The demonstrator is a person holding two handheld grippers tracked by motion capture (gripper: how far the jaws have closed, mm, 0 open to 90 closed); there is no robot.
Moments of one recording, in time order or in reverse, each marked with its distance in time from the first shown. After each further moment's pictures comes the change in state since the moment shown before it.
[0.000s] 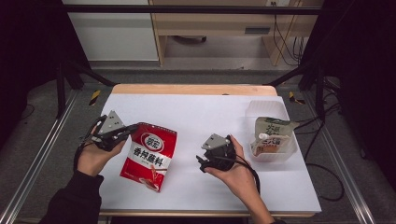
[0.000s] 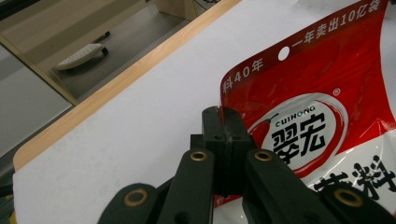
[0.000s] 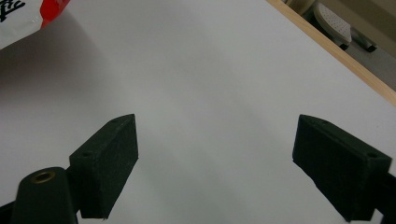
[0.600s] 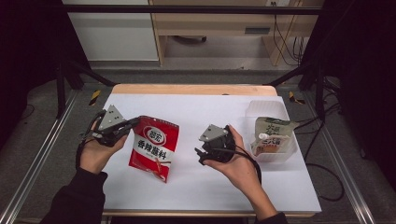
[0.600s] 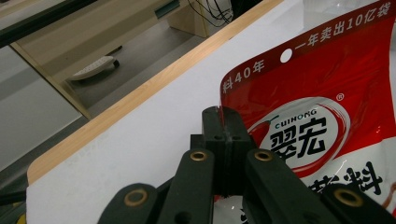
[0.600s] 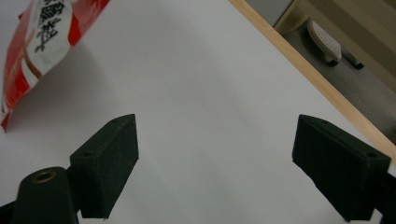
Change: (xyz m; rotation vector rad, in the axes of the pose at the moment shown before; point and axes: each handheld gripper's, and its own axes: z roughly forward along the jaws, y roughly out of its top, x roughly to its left) left arm -0.001 0.019 -0.005 -0.052 0.039 -0.023; right arm -0.011 0.033 -0.016 -0.010 -0.012 -0.063
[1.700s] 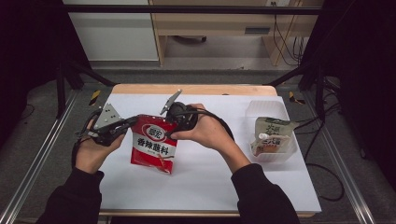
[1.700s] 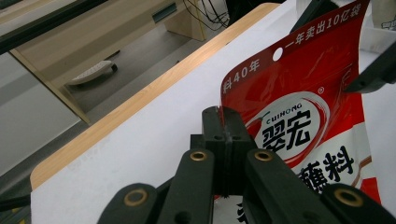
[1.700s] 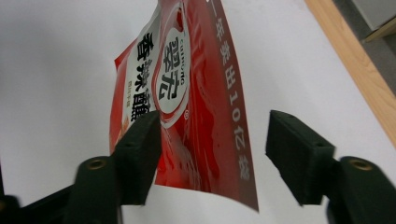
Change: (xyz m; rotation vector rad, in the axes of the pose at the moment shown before) left arm 0.002 0.005 -0.011 -0.014 -0.011 0.011; right arm -0.006 0.119 0.045 0.149 0.351 -0.128
